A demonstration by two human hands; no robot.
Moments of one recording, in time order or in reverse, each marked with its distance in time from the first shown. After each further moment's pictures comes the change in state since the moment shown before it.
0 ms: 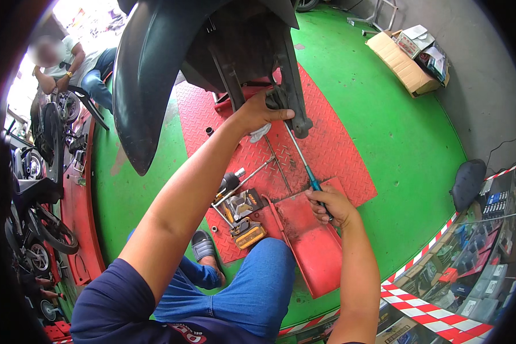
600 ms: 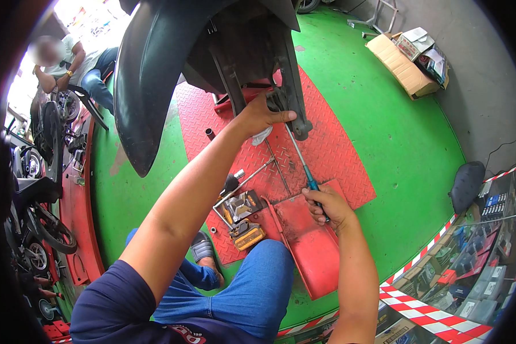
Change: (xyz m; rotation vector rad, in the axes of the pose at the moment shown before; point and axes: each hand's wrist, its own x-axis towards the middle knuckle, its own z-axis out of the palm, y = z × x) left_hand 0.004 -0.016 0.003 0.138 0.158 -0.022; right_hand 0.000 -0.008 0.017 -0.001 0.073 -0.041
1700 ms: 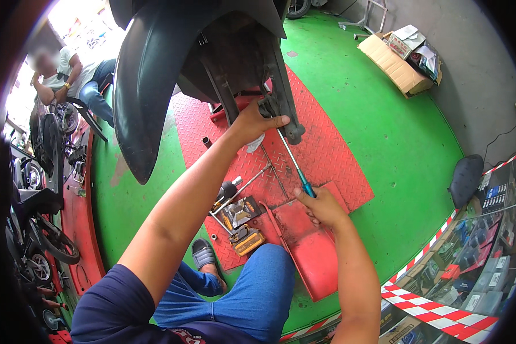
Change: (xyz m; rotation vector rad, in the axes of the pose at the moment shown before) left_hand -0.005 0.015 -0.001 0.125 -0.018 0.004; right_hand -0.002 0.003 0.003 -0.282 0.191 -0.031
